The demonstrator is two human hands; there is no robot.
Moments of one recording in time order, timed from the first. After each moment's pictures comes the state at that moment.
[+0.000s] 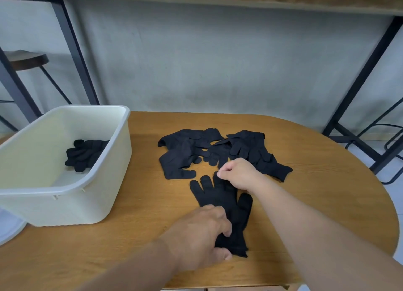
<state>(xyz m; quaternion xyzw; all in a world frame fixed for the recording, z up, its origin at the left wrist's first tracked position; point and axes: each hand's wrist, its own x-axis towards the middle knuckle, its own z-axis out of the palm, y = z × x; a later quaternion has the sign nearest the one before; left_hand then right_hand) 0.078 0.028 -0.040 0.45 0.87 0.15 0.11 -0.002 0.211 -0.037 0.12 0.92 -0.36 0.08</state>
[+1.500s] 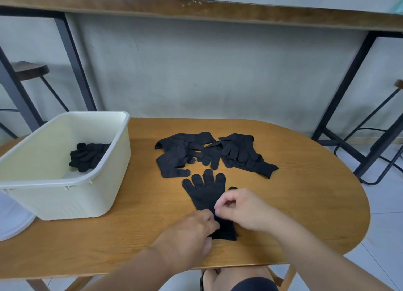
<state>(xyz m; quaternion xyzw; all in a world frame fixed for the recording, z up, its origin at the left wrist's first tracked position) 0.107 0.018 -0.060 0.43 0.88 0.19 0.04 0.114 0.206 -0.027 0.03 0.91 -0.39 0.12</state>
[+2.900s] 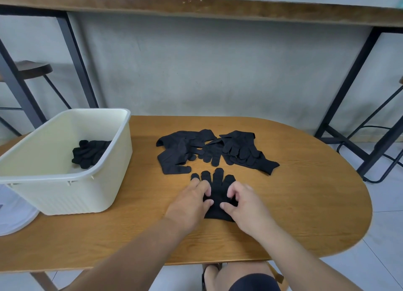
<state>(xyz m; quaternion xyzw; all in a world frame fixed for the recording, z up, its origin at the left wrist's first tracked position) 0.066 0.042 -0.064 0.24 0.94 0.25 0.02 0.120 0.197 -0.059 0.12 0.94 -0.31 -0.04</state>
